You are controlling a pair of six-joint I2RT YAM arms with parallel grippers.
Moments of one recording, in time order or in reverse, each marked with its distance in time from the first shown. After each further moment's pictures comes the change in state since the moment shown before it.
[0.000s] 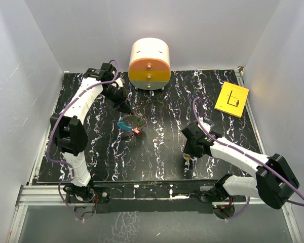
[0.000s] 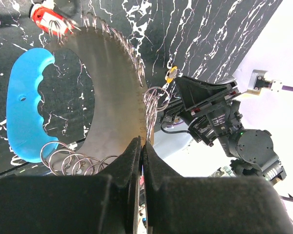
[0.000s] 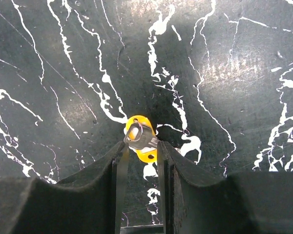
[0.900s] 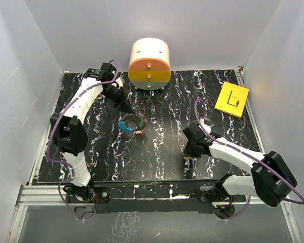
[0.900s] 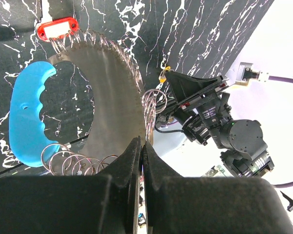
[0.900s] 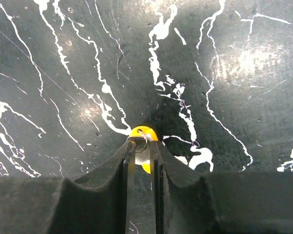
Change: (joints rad) left arm 0.000 0.001 -0.004 0.020 0.021 -0.025; right arm -0.042 0.029 -0.057 0.100 -0.049 0.044
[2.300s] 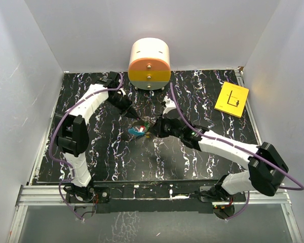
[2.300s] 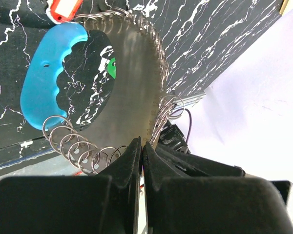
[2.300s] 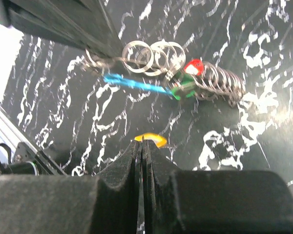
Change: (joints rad) left arm -0.046 -0.002 -0.176 0.154 0.007 -0.284; right arm 0.192 0.105 0.234 0.519 -0.238 -0.381
